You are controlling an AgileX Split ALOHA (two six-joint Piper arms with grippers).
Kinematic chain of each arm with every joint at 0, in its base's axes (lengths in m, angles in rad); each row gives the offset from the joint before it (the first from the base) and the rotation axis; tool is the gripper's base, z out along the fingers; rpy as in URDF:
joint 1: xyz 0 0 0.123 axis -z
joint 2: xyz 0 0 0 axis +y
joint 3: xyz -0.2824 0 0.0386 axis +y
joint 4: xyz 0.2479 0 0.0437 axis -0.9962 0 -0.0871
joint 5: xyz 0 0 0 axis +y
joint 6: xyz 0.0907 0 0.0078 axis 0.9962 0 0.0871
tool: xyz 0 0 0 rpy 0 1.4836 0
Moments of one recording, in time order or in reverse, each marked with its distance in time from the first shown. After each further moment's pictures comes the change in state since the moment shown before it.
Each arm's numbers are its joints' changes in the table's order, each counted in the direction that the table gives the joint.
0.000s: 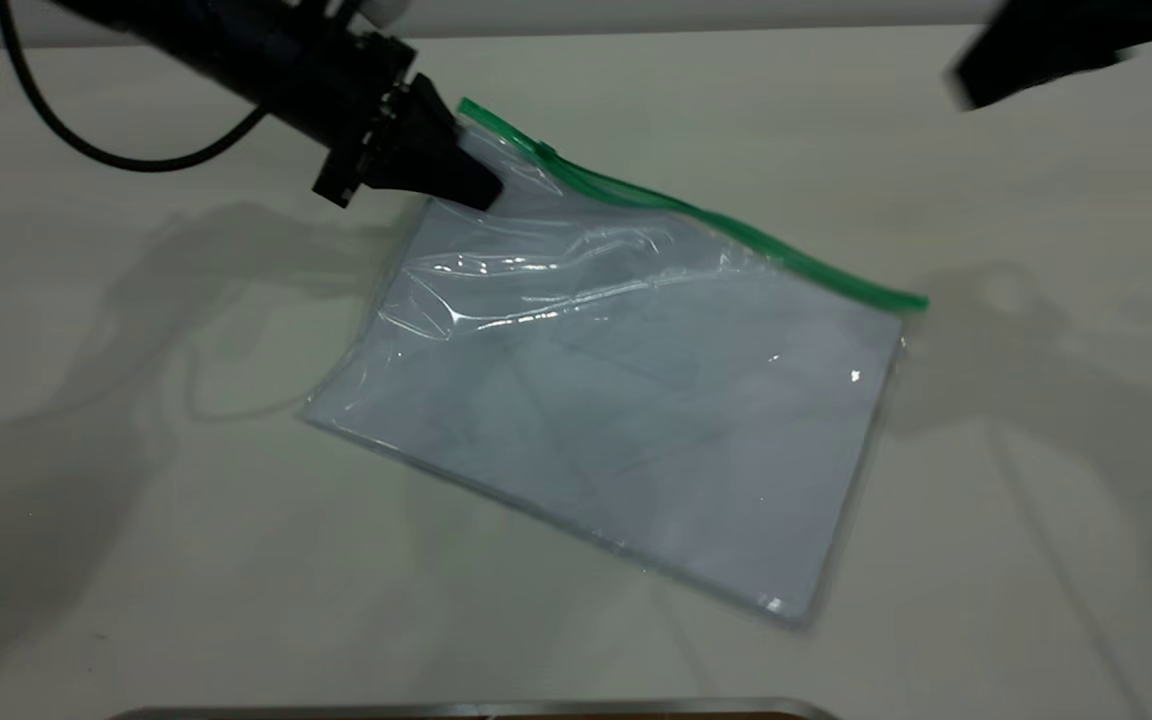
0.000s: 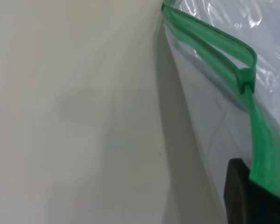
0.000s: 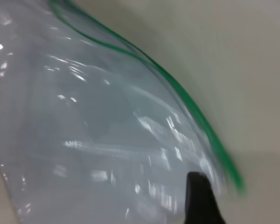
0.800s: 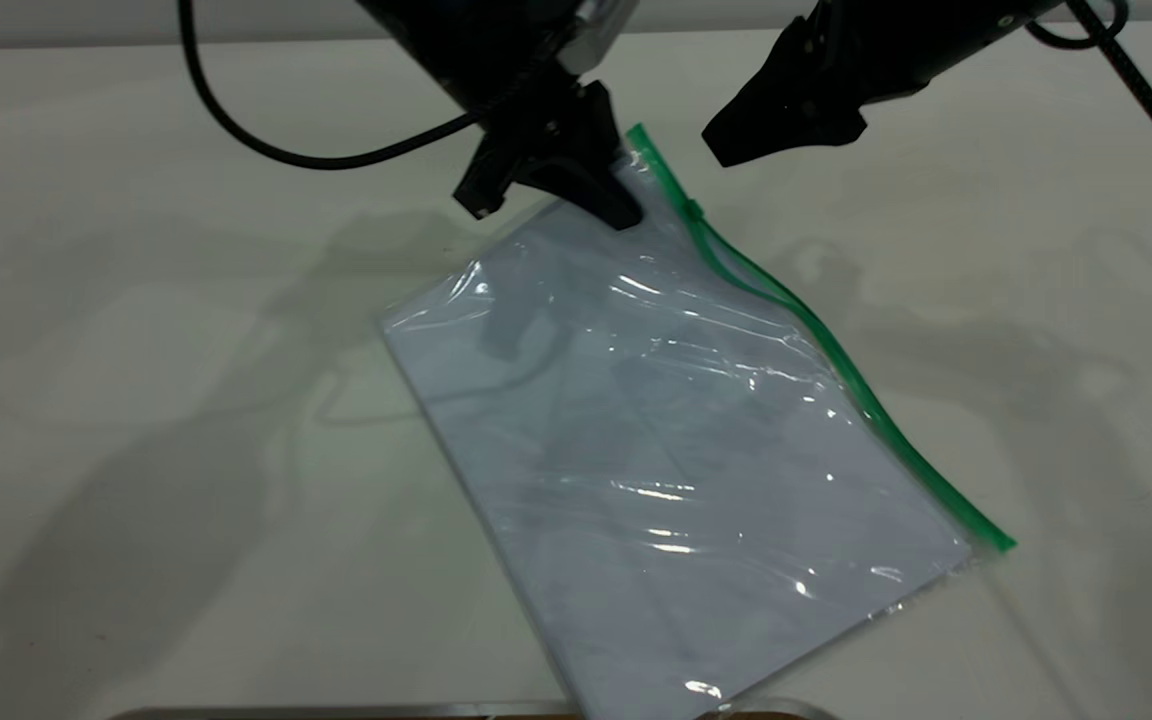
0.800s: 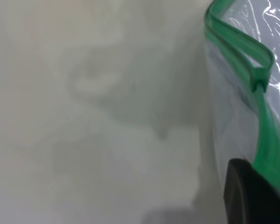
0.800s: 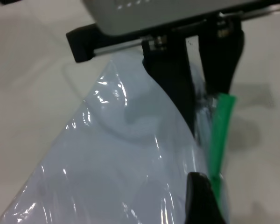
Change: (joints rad) left arm 0.234 0.000 -0.152 -0.187 -0.068 0.000; right arm -0.101 0.269 -0.168 -0.435 0.192 -0.642
